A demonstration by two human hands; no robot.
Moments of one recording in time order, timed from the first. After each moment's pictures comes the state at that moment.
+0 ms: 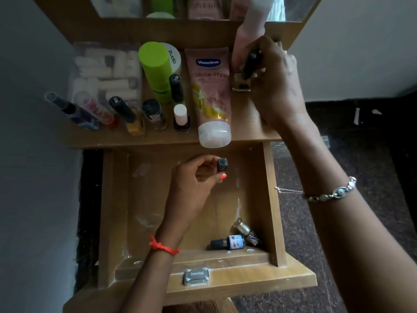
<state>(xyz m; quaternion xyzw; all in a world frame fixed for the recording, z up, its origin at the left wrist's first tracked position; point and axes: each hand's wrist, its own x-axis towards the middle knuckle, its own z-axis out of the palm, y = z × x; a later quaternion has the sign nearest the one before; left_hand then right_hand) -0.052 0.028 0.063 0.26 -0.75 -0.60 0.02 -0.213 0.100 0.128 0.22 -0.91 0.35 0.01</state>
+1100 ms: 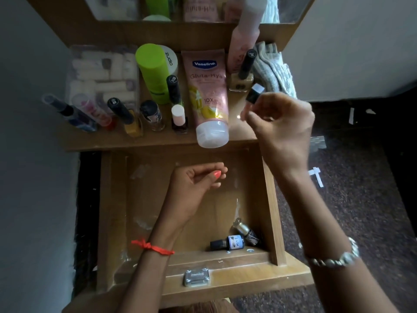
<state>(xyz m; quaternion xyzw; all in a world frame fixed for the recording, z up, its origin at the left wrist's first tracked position) -0.047 0.026 0.052 0.26 -0.59 -0.76 -0.02 -0.160 0.125 0.116 0.08 -0.88 0.47 0.03</state>
